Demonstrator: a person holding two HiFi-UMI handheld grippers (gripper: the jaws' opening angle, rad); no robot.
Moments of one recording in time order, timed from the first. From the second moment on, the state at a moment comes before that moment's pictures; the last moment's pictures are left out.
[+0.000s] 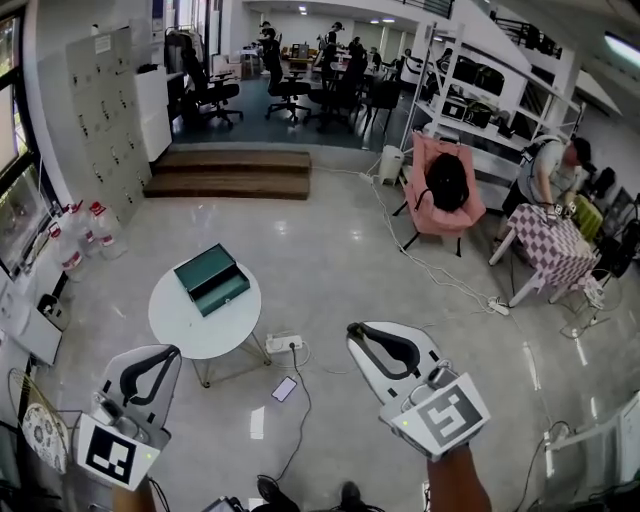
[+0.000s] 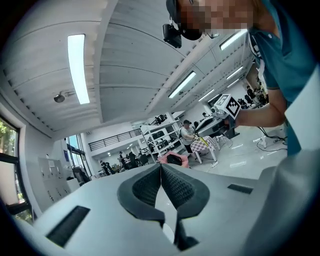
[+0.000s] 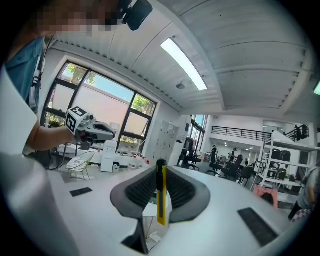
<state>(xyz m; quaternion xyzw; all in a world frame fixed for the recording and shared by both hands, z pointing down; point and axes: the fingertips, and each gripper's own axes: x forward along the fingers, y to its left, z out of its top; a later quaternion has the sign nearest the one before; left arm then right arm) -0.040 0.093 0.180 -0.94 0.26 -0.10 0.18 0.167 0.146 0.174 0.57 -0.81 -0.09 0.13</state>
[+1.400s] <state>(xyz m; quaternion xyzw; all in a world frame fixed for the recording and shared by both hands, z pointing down) 0.056 -0.174 0.208 -0.85 0.40 -0.20 0.28 0.220 -0.182 0.211 0.42 -0.86 -0.21 0.22</state>
